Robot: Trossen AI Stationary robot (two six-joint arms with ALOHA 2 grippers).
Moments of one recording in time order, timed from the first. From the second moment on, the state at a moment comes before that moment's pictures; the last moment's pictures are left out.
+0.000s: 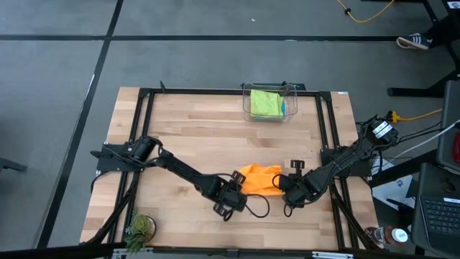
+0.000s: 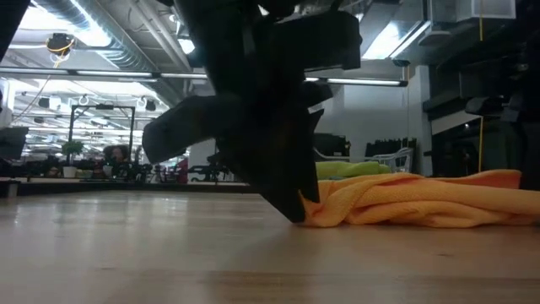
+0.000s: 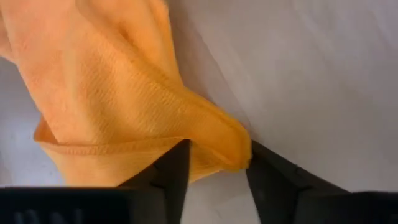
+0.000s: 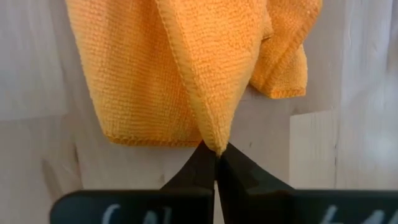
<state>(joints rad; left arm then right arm) -0.39 2.17 1.56 -0.55 -0.33 0.24 0.64 1.56 0.81 -0.82 0.31 0.70</state>
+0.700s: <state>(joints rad) -0.45 2.00 1.57 -0.67 -0.54 0.21 0.64 1.56 1.11 -1.18 0.35 0.62</state>
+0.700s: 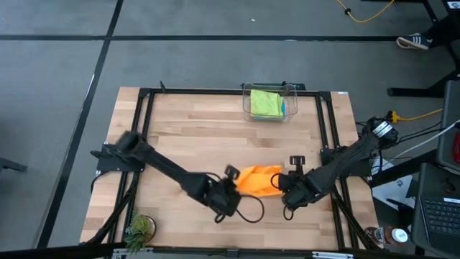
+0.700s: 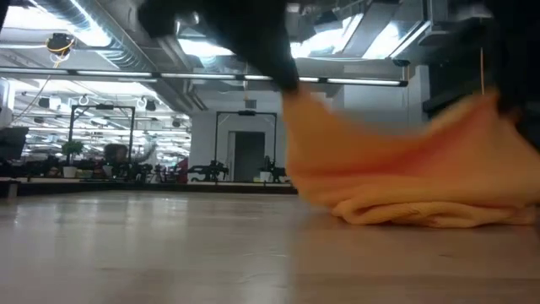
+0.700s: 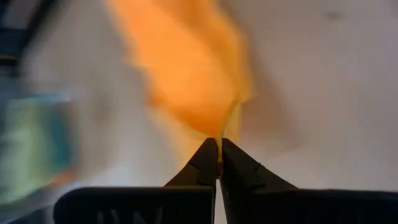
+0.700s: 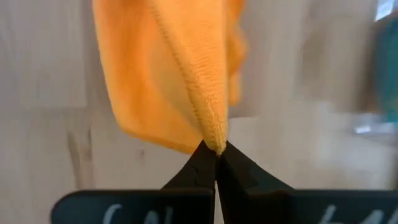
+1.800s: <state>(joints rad) -0.87 1.66 2.00 -0.66 -1.06 -0.02 0.72 1.58 2.13 -1.20 0.16 0.31</state>
